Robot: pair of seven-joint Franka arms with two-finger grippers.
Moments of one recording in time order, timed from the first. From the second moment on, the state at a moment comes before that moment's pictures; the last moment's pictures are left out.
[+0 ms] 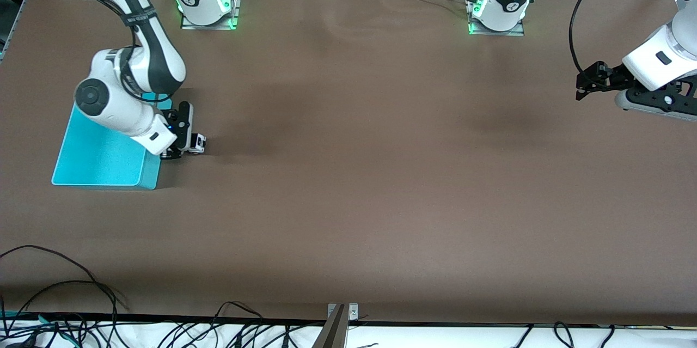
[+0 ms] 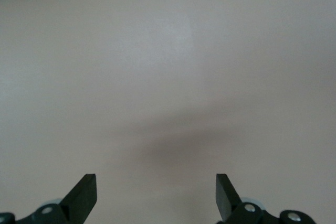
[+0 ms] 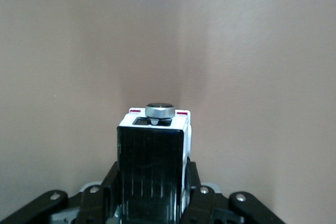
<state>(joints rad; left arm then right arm) -0.01 -0.02 -0.01 -1.72 0.03 1.67 0.20 0.05 0.28 0.03 -2.11 0.04 2.30 -1.53</state>
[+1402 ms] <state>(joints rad) -0.01 -0.01 0.00 -1.67 0.03 1.64 0.20 0.04 0.20 -0.31 -2.01 0.04 2.01 -1.78</state>
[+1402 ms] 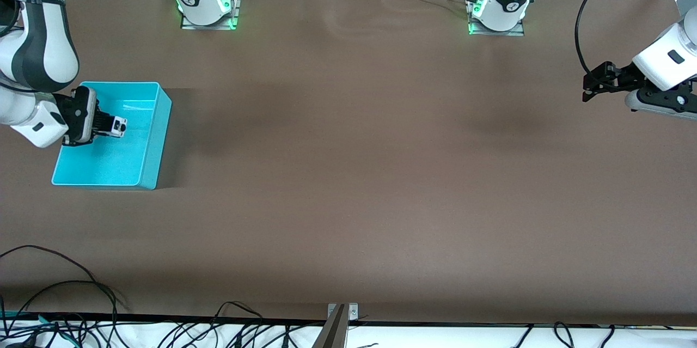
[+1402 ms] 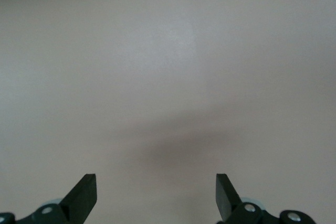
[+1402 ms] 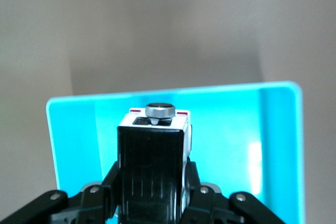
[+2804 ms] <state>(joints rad) -0.01 0.00 0.00 -1.66 0.03 1.63 0.20 0.04 0.33 -0.40 -2.28 0.18 2.36 -2.03</state>
